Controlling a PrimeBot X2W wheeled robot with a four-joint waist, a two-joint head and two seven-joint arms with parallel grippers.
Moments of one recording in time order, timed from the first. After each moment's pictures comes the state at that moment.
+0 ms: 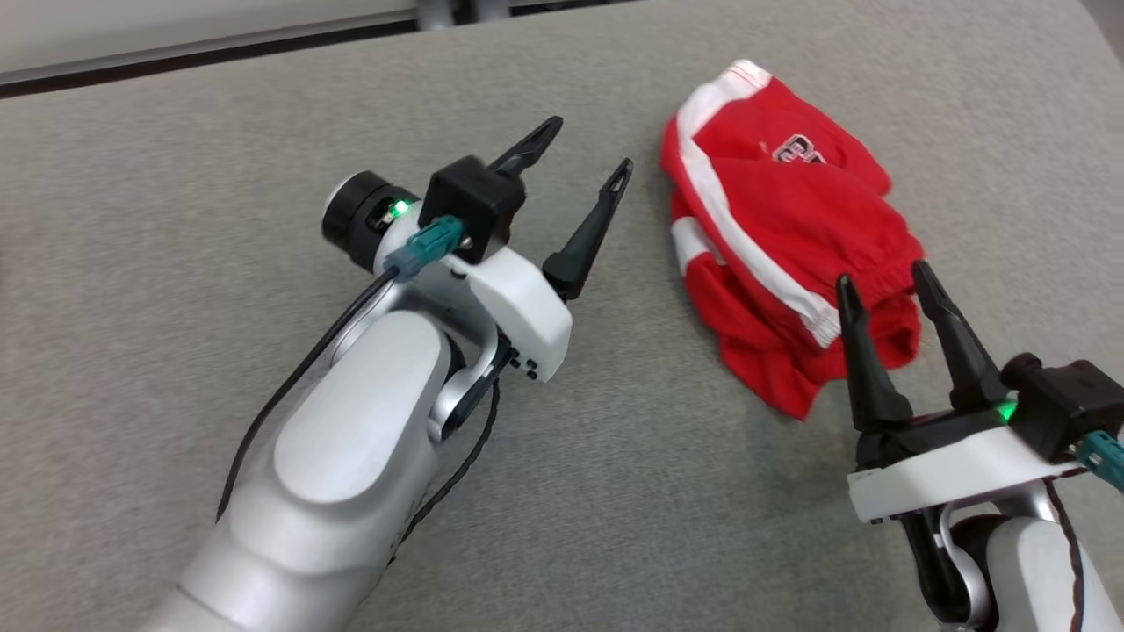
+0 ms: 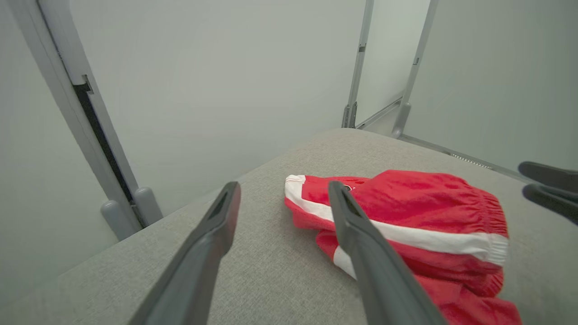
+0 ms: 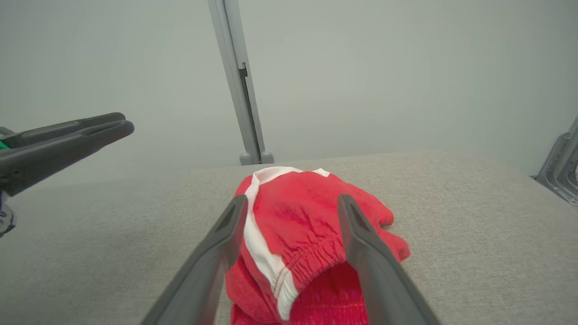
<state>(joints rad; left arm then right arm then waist) -0.74 0.07 -0.57 0.39 -0.33 -0.09 -0.04 -0.17 -0.07 0.11 -0.07 0.23 0.13 0.01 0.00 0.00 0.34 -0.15</state>
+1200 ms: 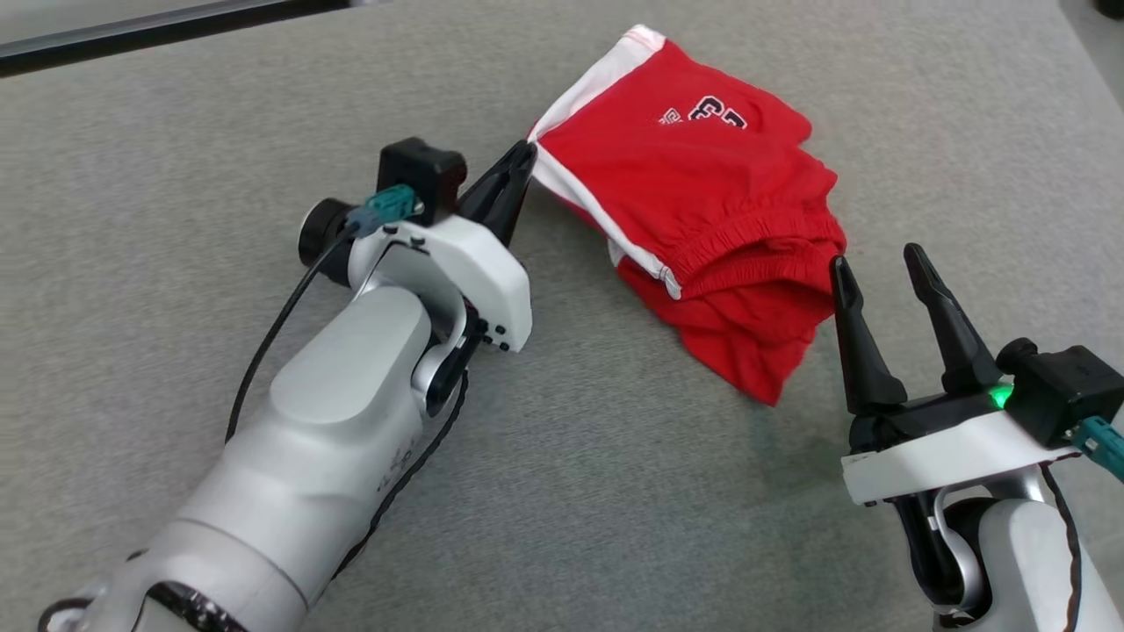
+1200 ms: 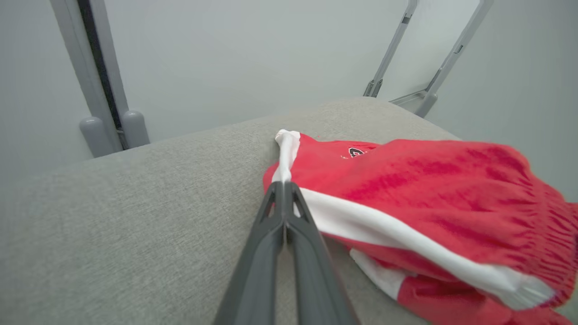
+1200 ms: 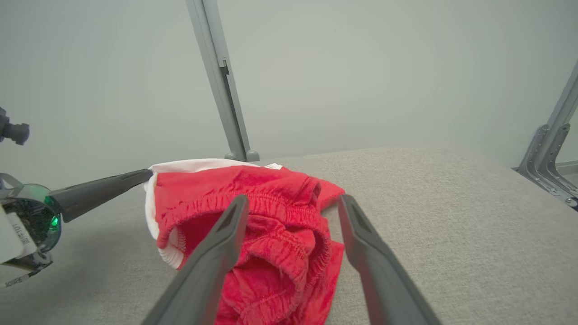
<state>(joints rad) -0.97 0.05 -0.88 0.88 -0.78 -0.03 -0.22 -0.22 -0.07 0.14 0.00 0.25 0.13 -0.05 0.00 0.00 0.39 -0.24</state>
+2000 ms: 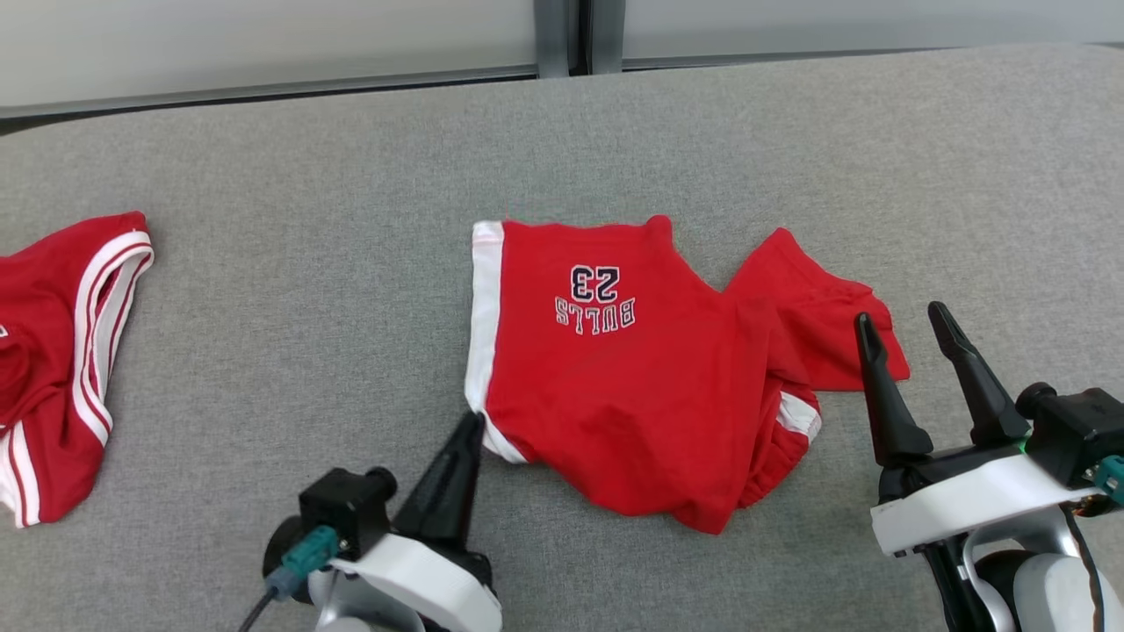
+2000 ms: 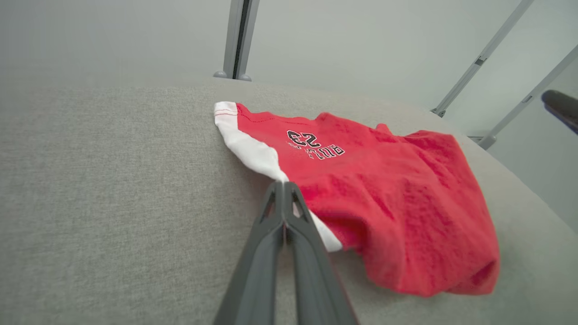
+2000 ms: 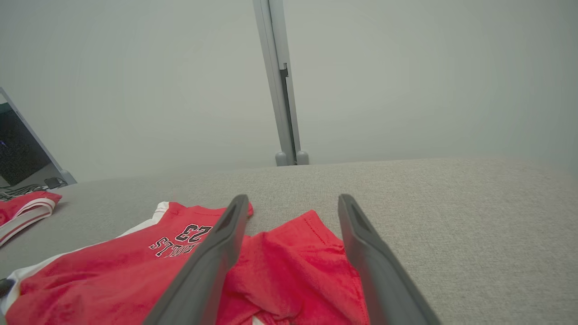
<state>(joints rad) -0.21 0.31 -0.71 0.06 -0.72 0.26 -0.21 -0.10 -0.08 0.08 -0.09 0.24 0.13 0.06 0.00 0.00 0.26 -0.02</state>
